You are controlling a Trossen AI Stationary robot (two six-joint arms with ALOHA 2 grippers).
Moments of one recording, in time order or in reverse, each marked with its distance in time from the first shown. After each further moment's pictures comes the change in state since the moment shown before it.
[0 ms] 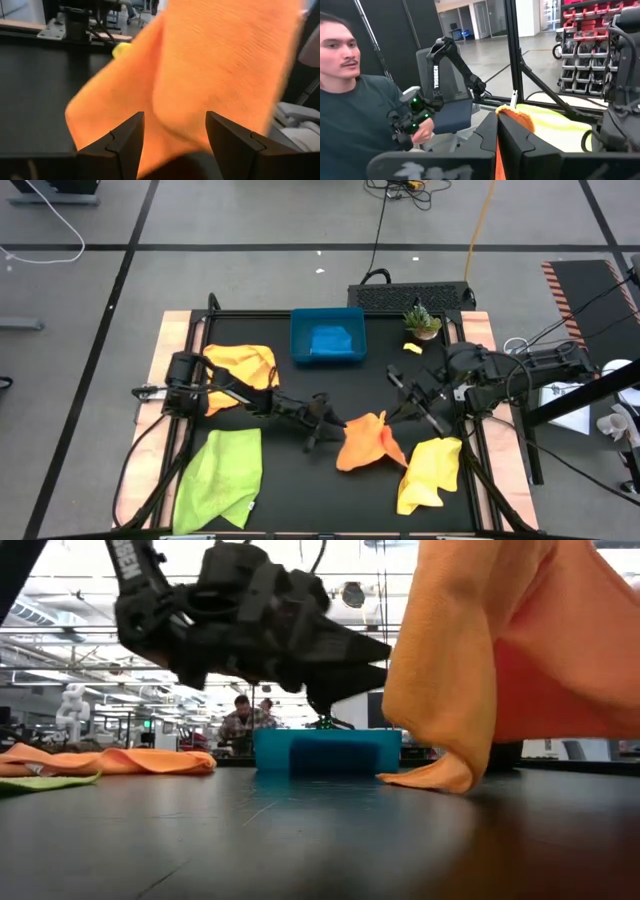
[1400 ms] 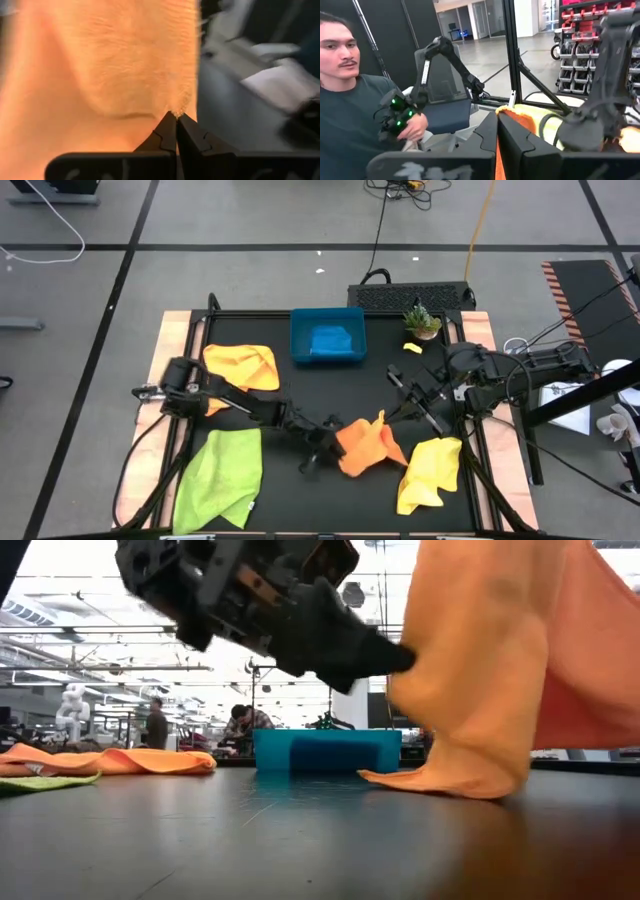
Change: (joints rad) left arm -0.112 -0.037 0.173 -0.448 0.017 0.231; right arm 0.000 0.000 0.000 0.000 0.009 -0.003
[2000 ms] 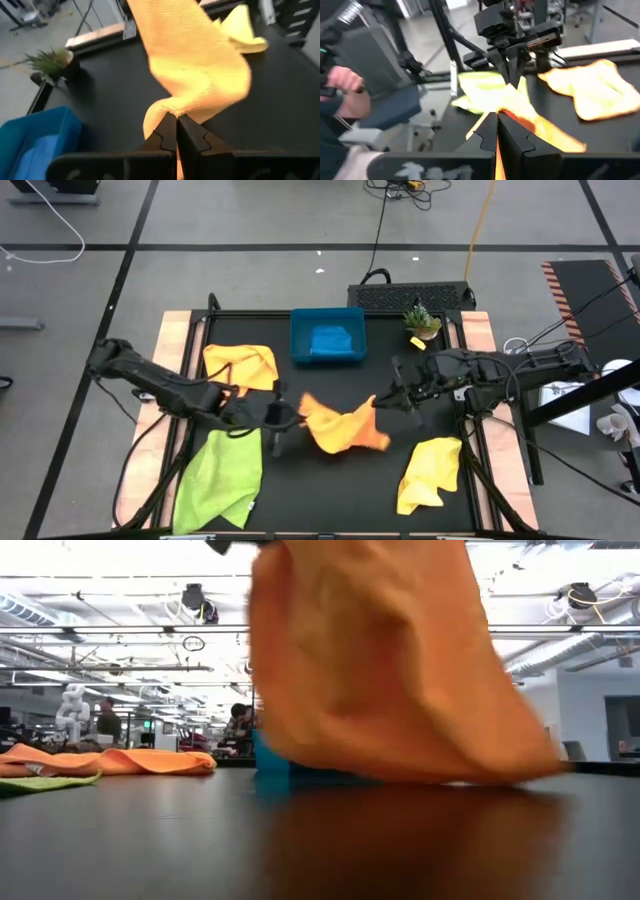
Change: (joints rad) left arm -0.162 -0.627 0.000 -0.739 -0.670 0.023; right arm 0.020 -0.002 0.000 -0.200 0.337 0.084
